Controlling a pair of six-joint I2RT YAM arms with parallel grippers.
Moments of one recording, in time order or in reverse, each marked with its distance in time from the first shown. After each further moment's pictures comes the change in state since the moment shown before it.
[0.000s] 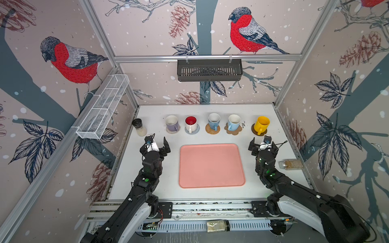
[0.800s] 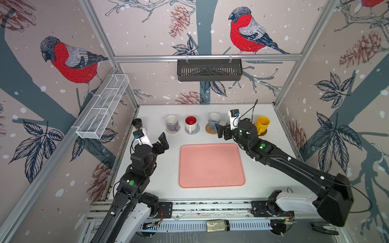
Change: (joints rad) left arm -0.066 -0.148 0.396 -0.602 0.154 -0.287; right arm 0.294 0.231 0.760 -0.677 -0.491 0.125
